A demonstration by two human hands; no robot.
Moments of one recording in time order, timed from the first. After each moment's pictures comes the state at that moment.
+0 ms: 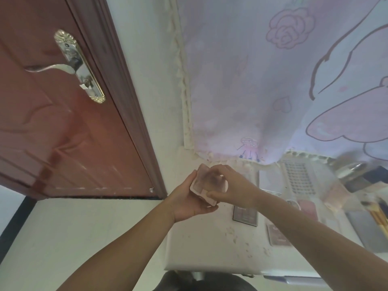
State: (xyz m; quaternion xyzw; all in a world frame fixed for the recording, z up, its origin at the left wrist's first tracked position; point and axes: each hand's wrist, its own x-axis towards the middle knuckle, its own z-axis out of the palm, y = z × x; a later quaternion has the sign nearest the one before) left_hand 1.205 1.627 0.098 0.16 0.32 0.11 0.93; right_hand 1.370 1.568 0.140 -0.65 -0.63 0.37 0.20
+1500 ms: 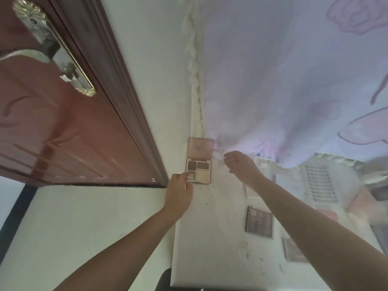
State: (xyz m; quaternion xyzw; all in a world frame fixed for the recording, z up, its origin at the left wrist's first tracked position) left_hand 1.191 1.688 0.036 0.67 0.60 0.12 0.43; right_hand 1.396 1.682 0.059 -0.76 -0.35 0.46 0.31
